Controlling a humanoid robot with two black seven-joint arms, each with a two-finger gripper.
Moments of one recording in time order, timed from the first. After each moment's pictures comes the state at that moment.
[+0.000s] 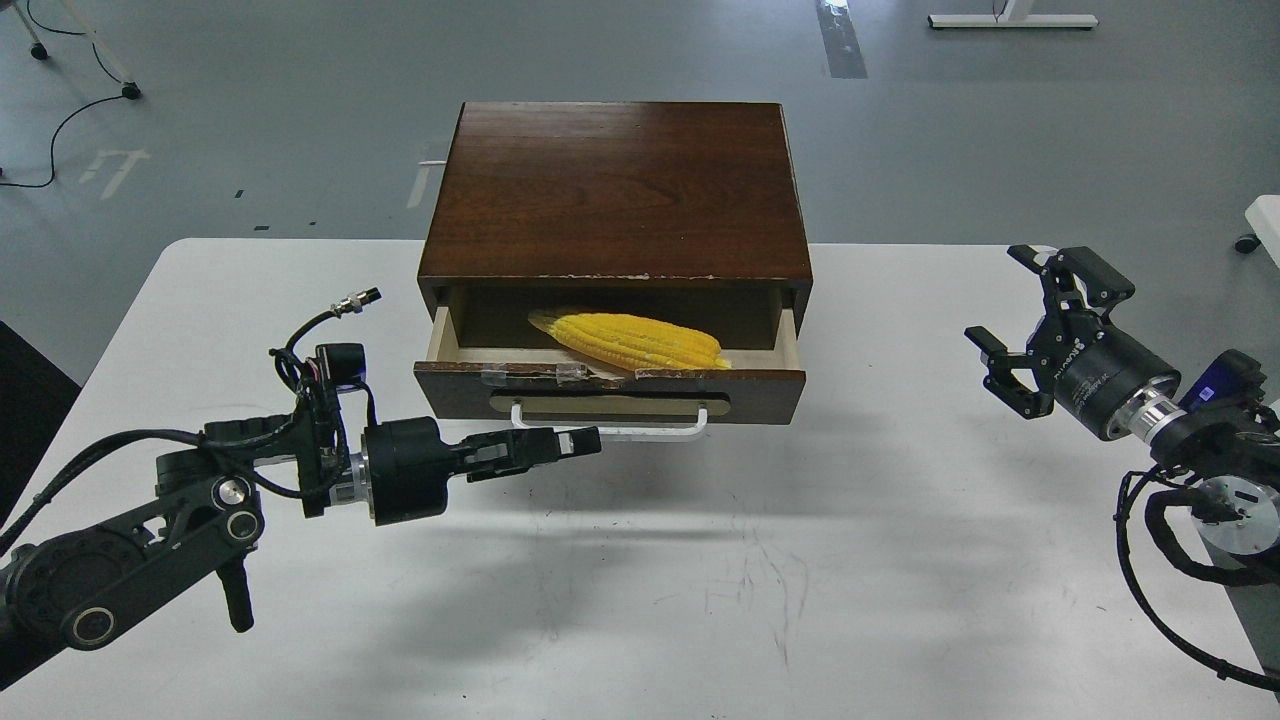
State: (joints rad) left arm -0.45 0.56 -0.69 -1.39 1.41 -0.49 -0.49; right arm 0.67 -0.79 0.21 1.13 0.02 0.26 0.49
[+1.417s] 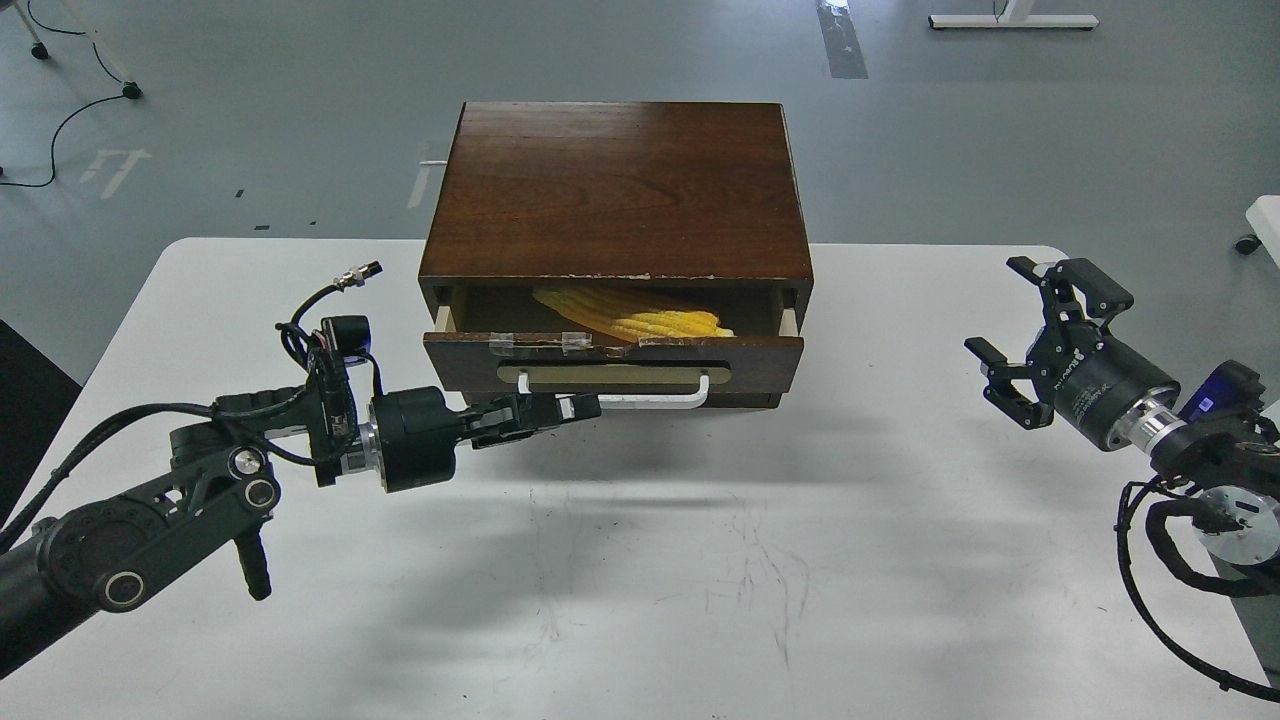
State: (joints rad) left arm -0.52 0.51 -0.69 -1.27 1.41 -0.49 -0.49; right arm 0.65 -0.79 0.21 1.13 0.02 0.26 0.49
